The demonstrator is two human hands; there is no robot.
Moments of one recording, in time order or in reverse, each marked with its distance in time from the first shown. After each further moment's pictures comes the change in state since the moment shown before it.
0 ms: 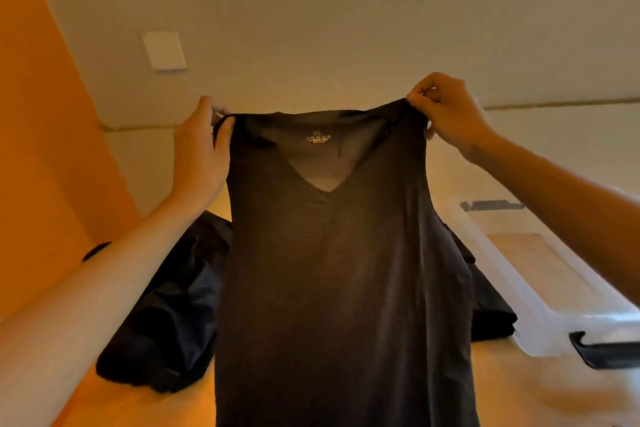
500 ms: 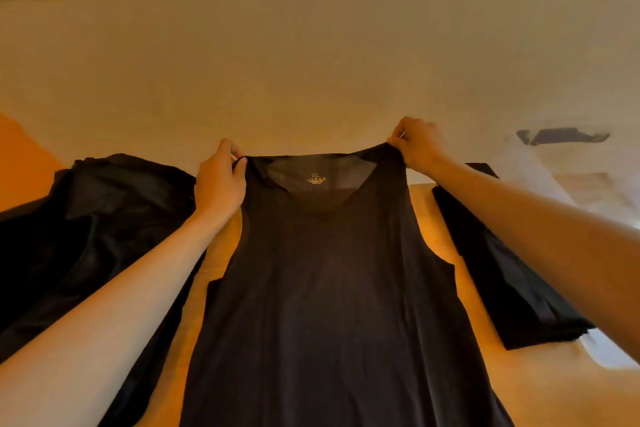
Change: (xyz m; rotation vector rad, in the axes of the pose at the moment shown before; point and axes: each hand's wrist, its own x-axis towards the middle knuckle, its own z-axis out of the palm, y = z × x) left_hand -0.115 -0.182 0.190 0.239 -0.490 -0.468; right_hand 0.004 0.258 0.184 -0.459 -0.340 0.446
